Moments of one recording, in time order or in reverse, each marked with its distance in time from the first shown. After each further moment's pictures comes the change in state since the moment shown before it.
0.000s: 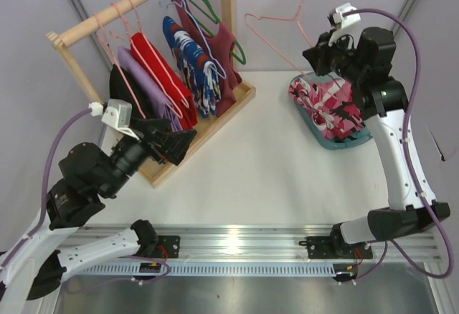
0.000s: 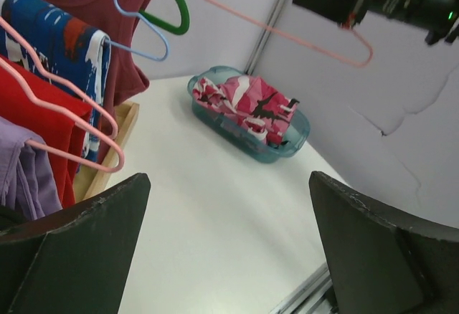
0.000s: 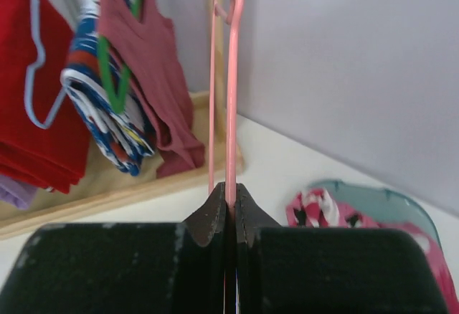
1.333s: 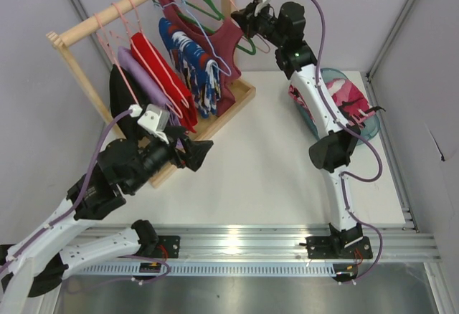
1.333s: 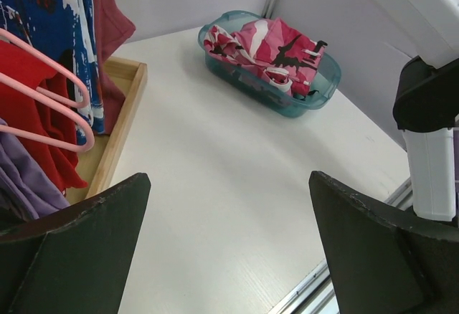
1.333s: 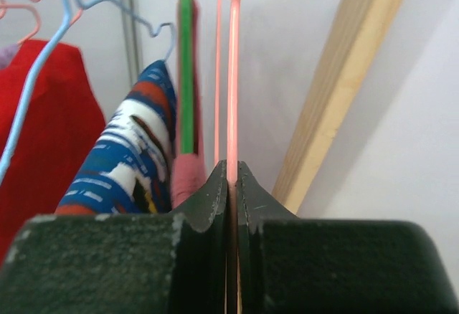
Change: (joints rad) left arm 0.001 0.040 -0.137 0.012 0.046 0.078; right arm 0.215 0.914 0.864 0.392 -0.139 -0.016
